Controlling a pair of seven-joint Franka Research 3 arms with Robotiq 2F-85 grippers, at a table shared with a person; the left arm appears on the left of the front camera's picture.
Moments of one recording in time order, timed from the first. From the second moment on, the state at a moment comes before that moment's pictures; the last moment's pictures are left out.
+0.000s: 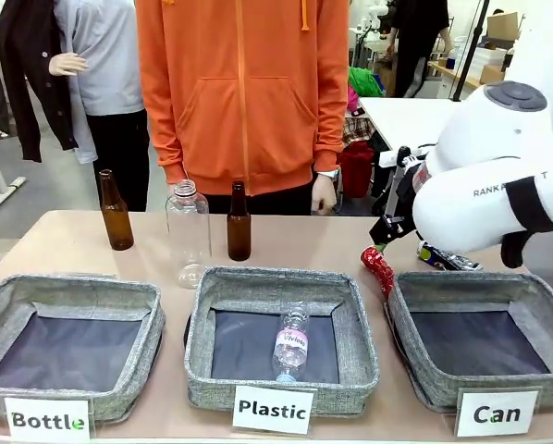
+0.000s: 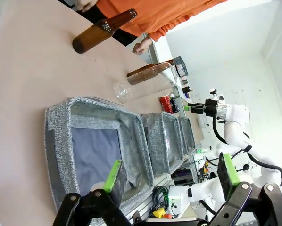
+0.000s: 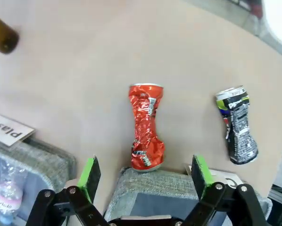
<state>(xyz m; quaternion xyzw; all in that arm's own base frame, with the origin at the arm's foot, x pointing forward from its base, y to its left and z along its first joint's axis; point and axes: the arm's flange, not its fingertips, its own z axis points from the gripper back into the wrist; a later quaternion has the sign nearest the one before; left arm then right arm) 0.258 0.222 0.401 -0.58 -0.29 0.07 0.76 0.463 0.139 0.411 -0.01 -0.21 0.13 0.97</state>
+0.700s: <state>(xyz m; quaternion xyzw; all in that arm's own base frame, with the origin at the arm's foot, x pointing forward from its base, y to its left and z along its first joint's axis) 0.258 0.222 0.401 -0.58 -0.29 0.07 0.76 0.530 0.148 0.330 -0.01 -0.12 0.16 0.98</state>
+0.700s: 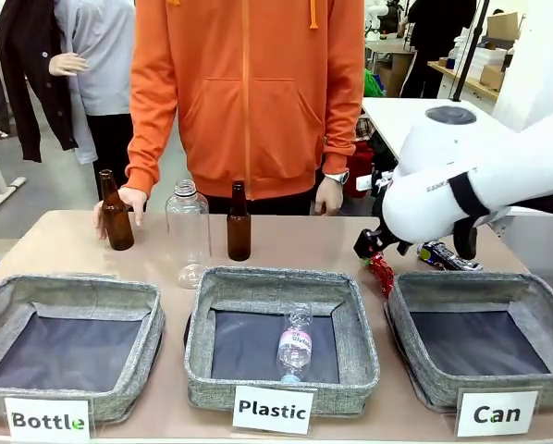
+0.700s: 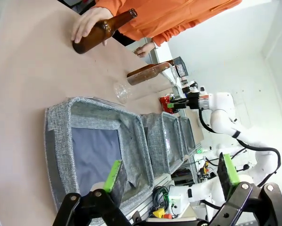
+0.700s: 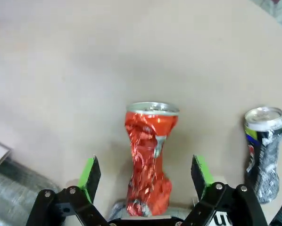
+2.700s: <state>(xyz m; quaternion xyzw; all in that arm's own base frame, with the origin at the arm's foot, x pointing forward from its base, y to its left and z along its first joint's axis) 0.205 0.274 0.486 -0.60 -0.33 0.07 0.73 0.532 0.131 0.392 0.01 -0.15 0.16 0.98</state>
